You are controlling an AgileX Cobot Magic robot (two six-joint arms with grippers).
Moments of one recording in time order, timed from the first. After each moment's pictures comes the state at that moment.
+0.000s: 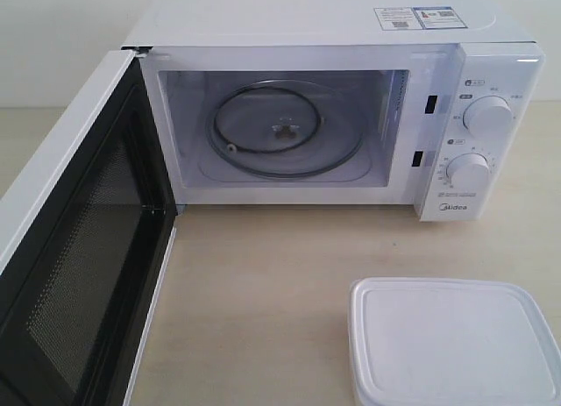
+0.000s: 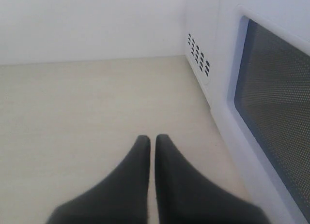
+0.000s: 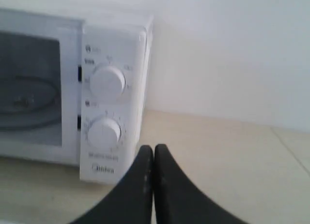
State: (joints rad) left arm -0.05 0.00 0.00 -0.08 0.31 0.11; right arm 0.05 0.00 0.00 -0.18 0.08 0.03
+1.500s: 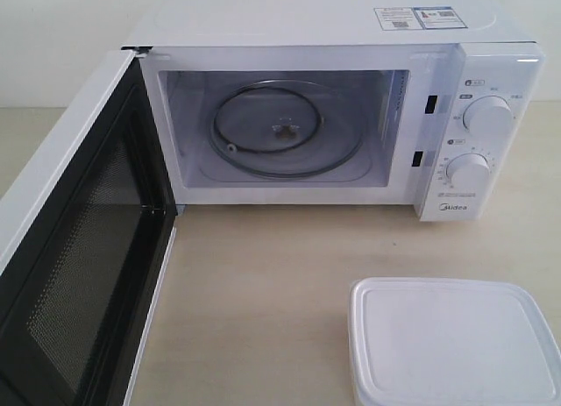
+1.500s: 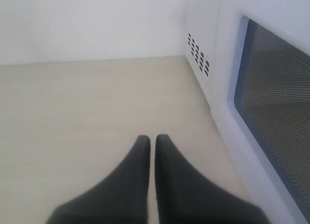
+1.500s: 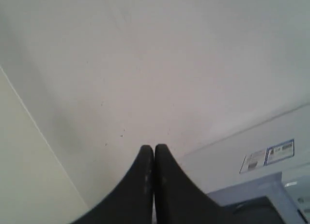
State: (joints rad) left arm -0.05 0.00 0.00 -0.08 0.31 0.11; right arm 0.25 0.28 -0.32 -0.48 -0.27 1.11
